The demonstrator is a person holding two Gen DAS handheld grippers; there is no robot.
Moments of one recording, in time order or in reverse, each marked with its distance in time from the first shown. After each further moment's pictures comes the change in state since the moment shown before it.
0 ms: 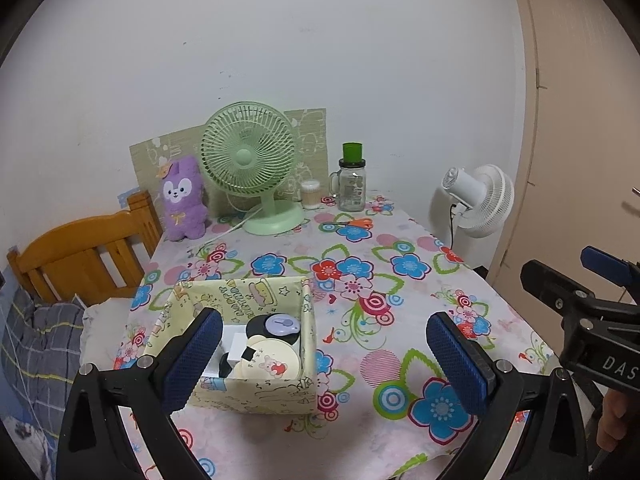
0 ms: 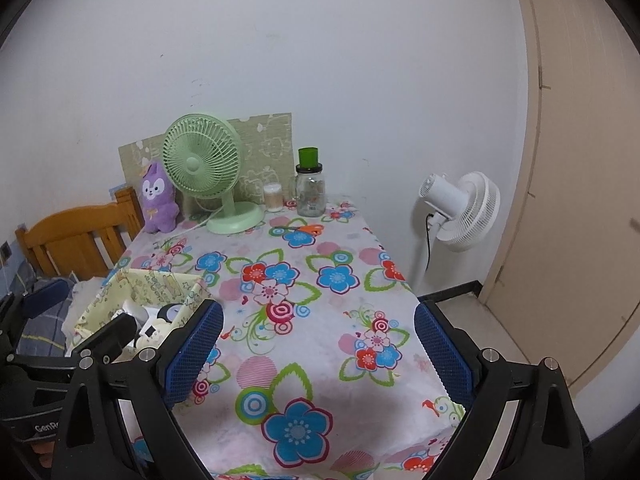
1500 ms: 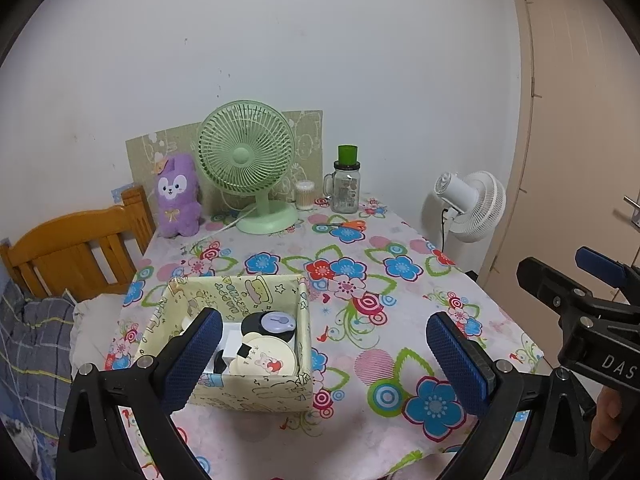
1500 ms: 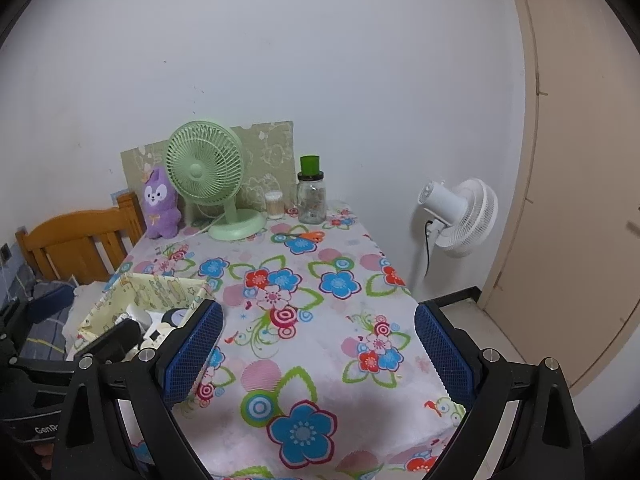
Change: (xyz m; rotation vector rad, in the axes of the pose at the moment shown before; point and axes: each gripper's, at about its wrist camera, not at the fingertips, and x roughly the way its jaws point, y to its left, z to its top) left arm -0.007 0.010 -0.004 -0.027 -0.009 -0.043; right arm -0.008 0.009 -0.001 -0.003 -0.034 -0.002
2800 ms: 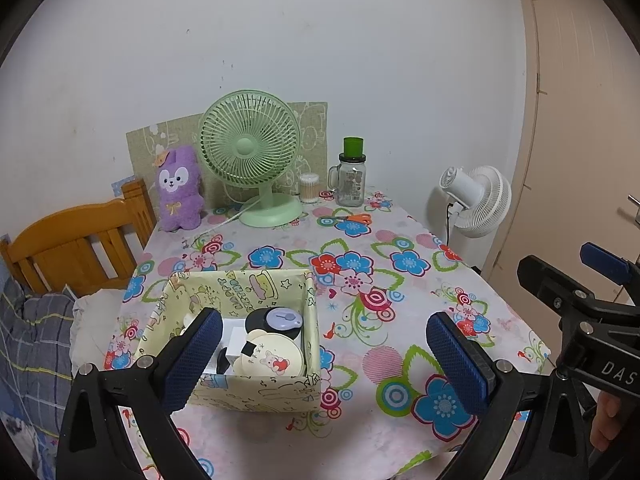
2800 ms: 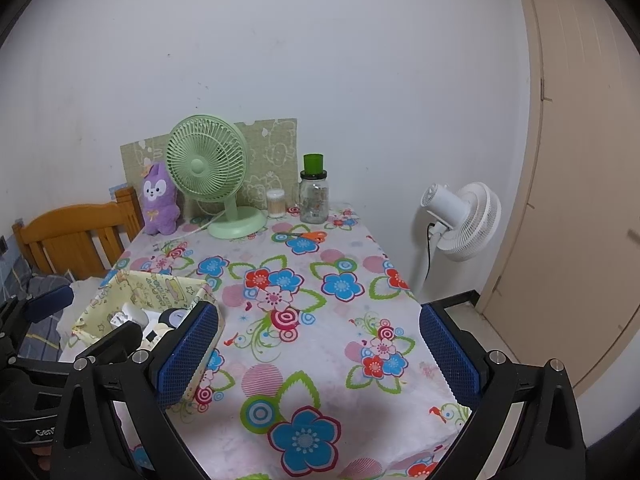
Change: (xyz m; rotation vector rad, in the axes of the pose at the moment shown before) left arm 0.012 0.011 0.000 -0.010 0.025 0.005; right arm 0.012 0.010 0.001 -0.026 0.002 -0.012
